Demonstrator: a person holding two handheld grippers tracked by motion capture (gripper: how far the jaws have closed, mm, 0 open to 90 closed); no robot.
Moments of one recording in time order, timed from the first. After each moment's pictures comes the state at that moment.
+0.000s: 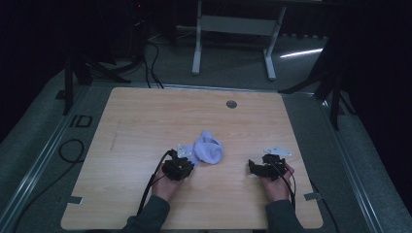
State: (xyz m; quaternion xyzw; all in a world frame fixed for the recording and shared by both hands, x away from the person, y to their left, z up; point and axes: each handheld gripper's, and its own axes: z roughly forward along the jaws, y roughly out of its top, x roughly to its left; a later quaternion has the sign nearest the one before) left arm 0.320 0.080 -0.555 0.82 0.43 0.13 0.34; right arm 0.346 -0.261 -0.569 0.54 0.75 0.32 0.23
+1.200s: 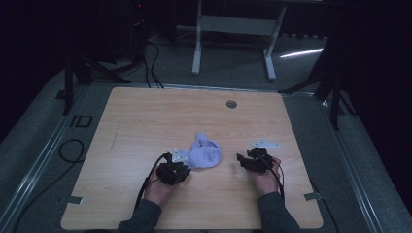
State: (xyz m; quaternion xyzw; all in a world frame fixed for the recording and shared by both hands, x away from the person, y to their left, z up) left arm 0.306 0.094 -0.550 0.84 0.40 0.12 0.34; right arm 0.355 -0.218 -0.544 0.49 0.77 0.37 0.18
